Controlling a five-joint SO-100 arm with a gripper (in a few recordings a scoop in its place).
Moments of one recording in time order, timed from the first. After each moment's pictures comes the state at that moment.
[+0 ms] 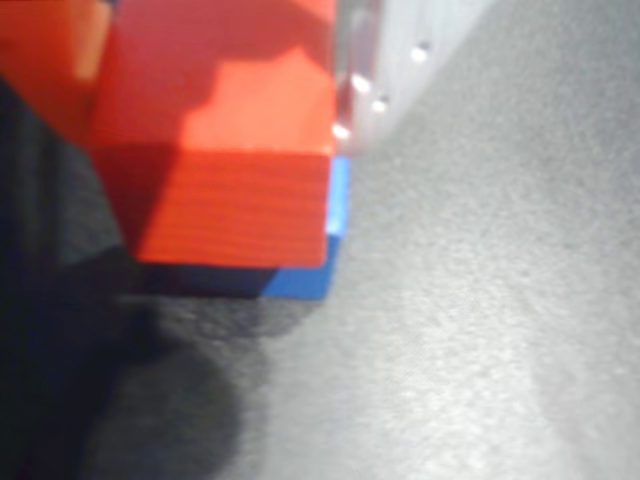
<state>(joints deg) -7.4 74.0 76.8 77.6 96.4</state>
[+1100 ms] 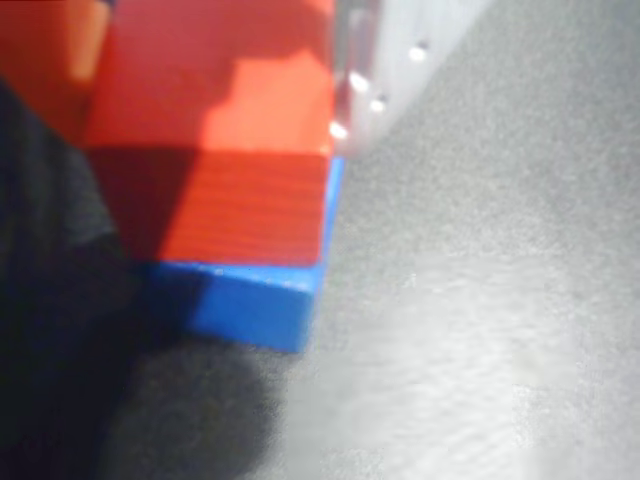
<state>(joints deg) -9.0 78.5 86.0 74.2 95.8</state>
